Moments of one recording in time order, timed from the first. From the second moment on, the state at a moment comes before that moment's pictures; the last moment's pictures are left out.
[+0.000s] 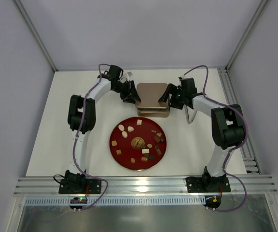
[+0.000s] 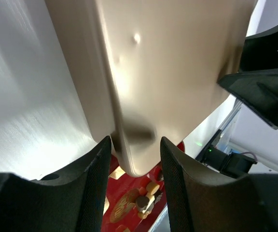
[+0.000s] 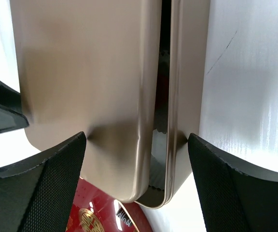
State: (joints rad) left arm -0.31 2.33 1.96 -0.69 0.76 -0.43; right arm 0.22 1.85 1.18 -0.10 -0.31 0.58
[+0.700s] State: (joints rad) left arm -0.36 2.34 1.98 -0.81 0.70 -0.35; right arm 0.22 1.85 1.18 -0.08 -0.30 0.61
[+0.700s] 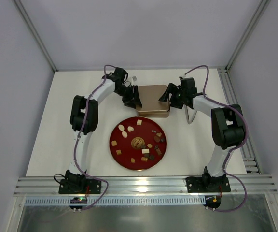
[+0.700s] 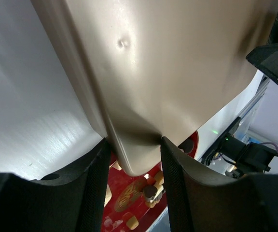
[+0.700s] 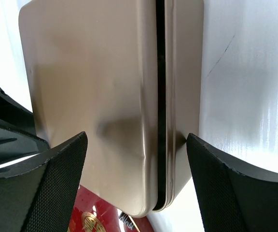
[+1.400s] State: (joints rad) left arm -0.41 2.36 2.12 -0.99 0.56 -0.26; right arm 0.22 1.85 1.16 -0.07 -0.30 0.62
